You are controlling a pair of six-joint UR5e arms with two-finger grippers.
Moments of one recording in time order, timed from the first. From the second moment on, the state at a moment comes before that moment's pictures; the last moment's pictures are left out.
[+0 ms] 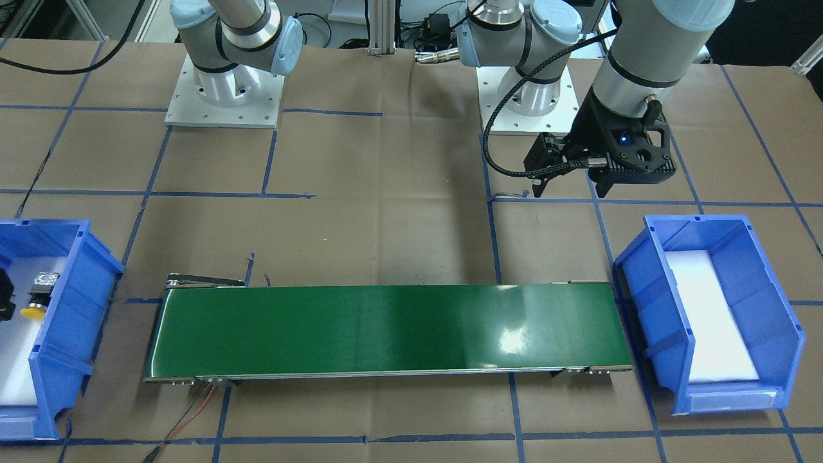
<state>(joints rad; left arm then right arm) -1.51 -1.57 -1.66 -1.44 1.56 0.04 1.20 -1.16 1.25 -1.70 -1.59 -0.44</state>
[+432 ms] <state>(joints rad) -1.51 -1.57 -1.66 -1.44 1.56 0.04 1.10 -1.05 1.27 -1.80 -1.59 -0.54</state>
